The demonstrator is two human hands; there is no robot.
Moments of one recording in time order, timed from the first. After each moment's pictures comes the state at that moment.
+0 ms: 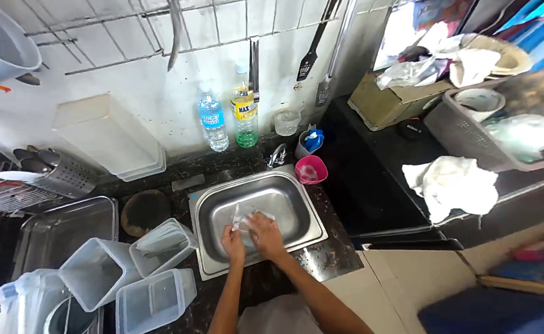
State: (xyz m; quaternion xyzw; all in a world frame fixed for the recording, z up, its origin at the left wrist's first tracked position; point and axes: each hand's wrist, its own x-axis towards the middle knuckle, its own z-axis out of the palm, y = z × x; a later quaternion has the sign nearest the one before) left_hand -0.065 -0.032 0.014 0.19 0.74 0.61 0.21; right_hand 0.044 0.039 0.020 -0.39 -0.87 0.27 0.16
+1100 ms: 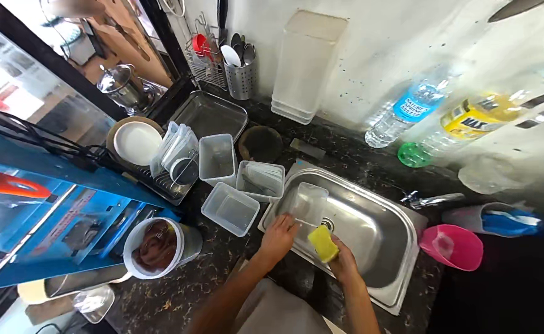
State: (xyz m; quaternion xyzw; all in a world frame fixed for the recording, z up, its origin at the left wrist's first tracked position) left_hand -0.081 -0.150 0.042 0.41 0.87 0.26 -0.01; right_hand 0.043 0.041 -0.007 -0.49 -0.39 0.78 0.04
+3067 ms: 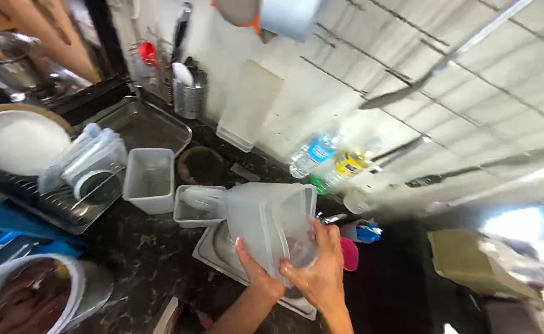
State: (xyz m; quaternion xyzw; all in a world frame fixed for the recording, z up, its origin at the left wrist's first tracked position) left_hand -0.024 -0.057 0.222 -0.28 0.06 0.91 0.30; right_hand 0.021 0.031 0.258 -0.20 -0.92 0.24 0.25
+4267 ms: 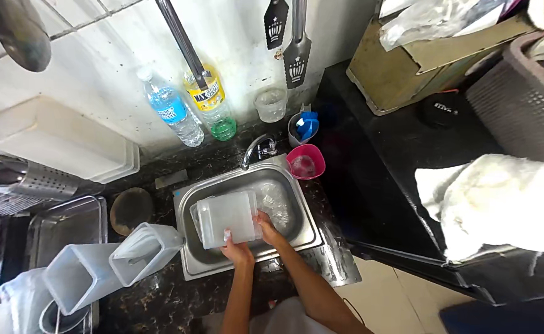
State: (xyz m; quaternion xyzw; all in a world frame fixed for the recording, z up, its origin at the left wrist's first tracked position) left_hand 0.026 0.029 -0.019 -0.16 0.59 0.77 0.18; right_hand 0.075 0.113 -0.077 -0.31 -0.37 0.84 0.24
